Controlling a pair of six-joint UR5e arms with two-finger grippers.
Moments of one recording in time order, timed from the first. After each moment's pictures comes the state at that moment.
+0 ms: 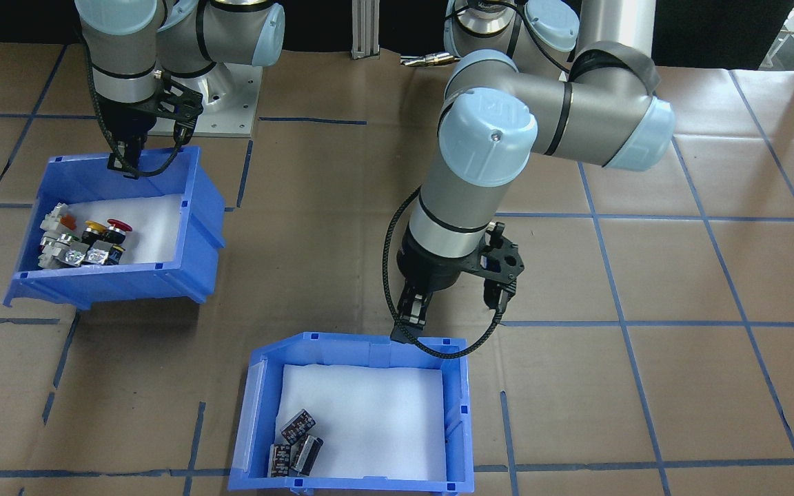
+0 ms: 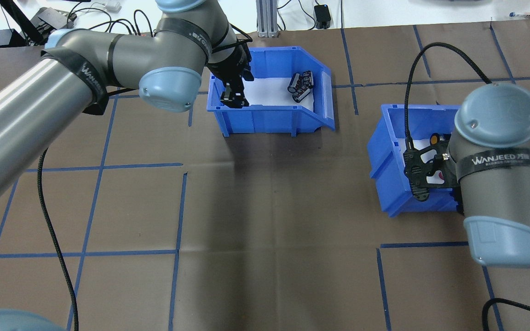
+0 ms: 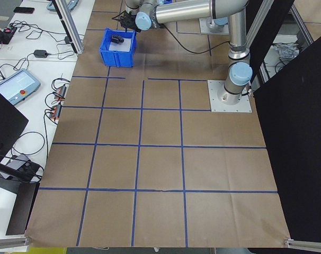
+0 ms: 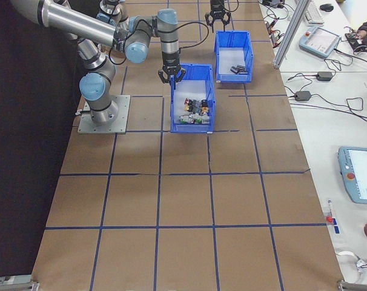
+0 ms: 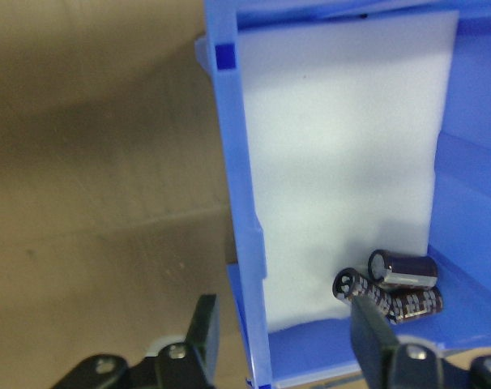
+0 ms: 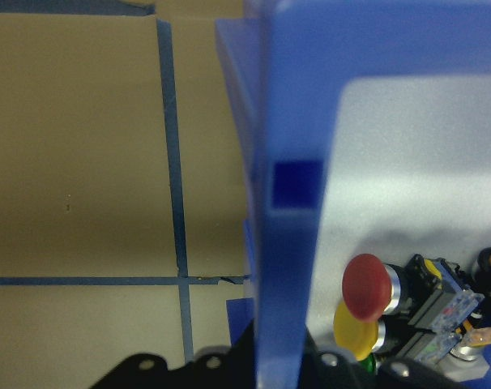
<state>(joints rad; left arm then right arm) -1.78 -1.92 -1.49 -1.12 1.45 -1.48 1.49 -1.86 2.22 -2.03 -1.88 -1.68</state>
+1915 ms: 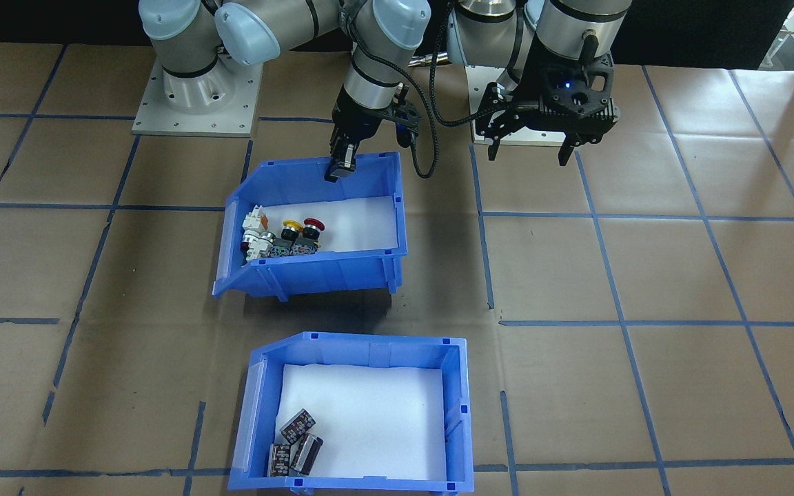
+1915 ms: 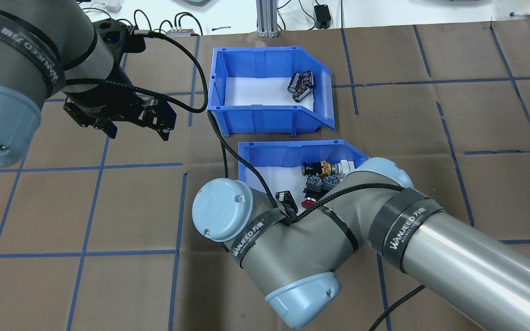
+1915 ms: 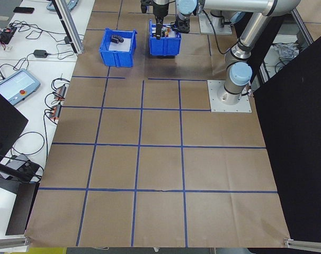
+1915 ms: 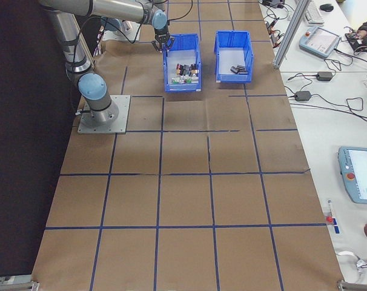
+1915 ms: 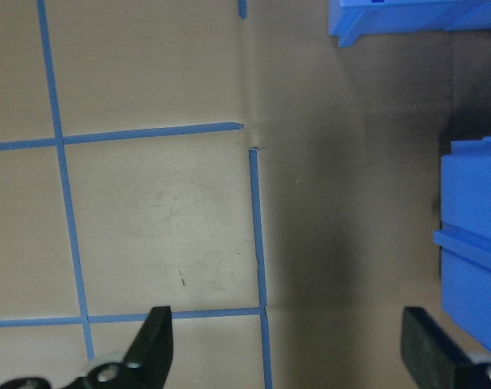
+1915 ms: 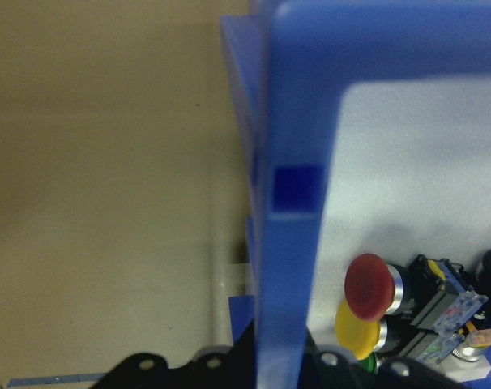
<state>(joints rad) -1.64 -1.47 -1.68 -1.52 1.59 0.02 2.27 -1.44 1.97 -1.98 -1.93 -0.87</state>
